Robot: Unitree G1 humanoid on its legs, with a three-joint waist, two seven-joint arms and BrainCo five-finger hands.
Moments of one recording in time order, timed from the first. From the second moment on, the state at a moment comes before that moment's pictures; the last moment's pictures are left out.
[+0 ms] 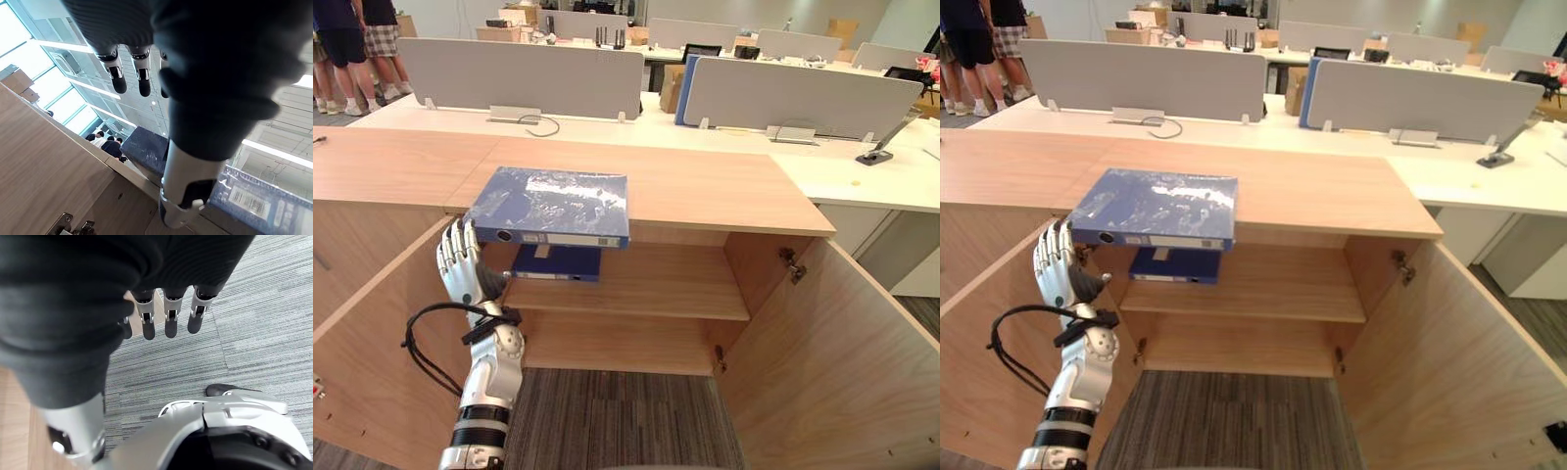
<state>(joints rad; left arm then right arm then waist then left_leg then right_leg) -0.15 0.21 0.08 0.19 0.86 0.14 0.67 0.24 -0.04 -0.21 1.12 -0.10 -0.01 -0.07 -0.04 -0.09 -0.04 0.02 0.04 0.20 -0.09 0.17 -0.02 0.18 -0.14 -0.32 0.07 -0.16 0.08</state>
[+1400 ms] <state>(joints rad) -0.30 0.37 -0.06 0.32 0.93 0.12 0.85 0.23 -0.05 -0.13 1.14 -0.14 -0.04 -0.06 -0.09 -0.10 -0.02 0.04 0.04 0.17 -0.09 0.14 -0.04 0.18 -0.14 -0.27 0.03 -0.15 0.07</state>
